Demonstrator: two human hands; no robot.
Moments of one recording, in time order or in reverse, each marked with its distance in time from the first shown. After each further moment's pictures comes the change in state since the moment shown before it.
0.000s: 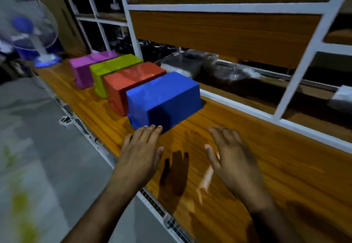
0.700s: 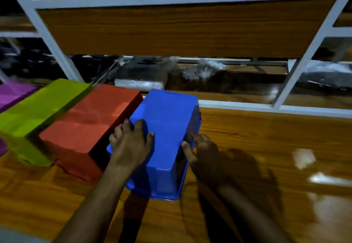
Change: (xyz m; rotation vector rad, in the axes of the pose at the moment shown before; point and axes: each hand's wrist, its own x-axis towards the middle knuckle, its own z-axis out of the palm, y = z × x) left_hand 0.294 -0.167 0.095 -0.198 -0.140 0.166; right_hand 0.222 -0.115 0.152 0.340 0.269 0.558
